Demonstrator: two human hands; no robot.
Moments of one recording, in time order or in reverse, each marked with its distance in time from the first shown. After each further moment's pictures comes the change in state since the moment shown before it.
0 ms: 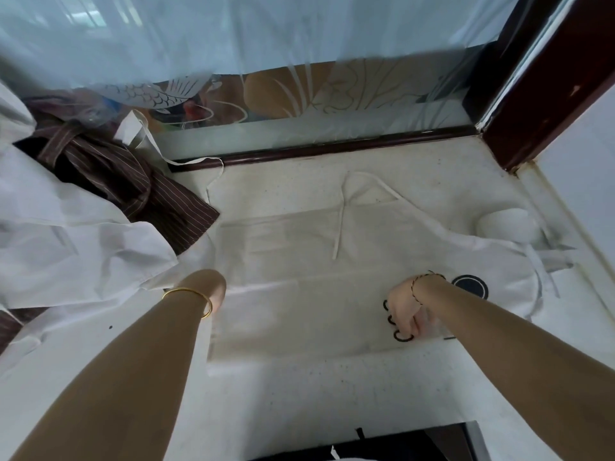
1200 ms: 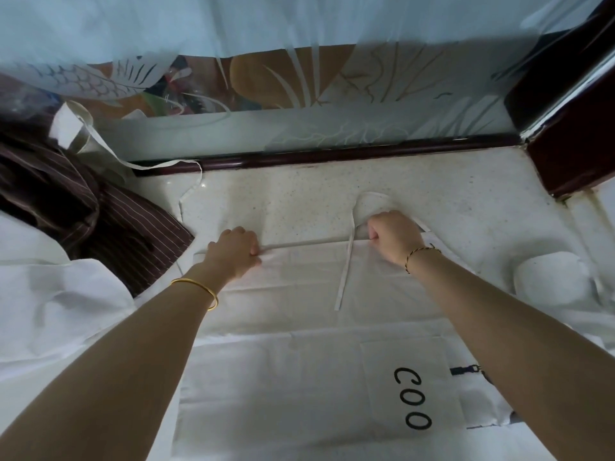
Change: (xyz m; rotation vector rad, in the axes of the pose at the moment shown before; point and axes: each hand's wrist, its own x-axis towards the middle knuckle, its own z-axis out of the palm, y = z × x) left_hand 0.108 0.091 -0.061 -0.027 0.373 0.456; right_hand 0.078 0.034 -0.149 0.167 1.059 -0.108
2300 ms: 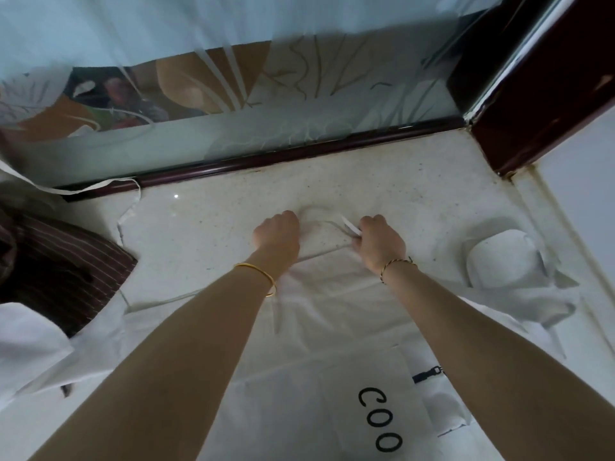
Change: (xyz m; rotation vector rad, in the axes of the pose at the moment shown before) left_hand 0.032 0.162 0.009 0.138 0.090 0.013; right_hand -0.030 0.034 0.006 0.206 0.003 0.405
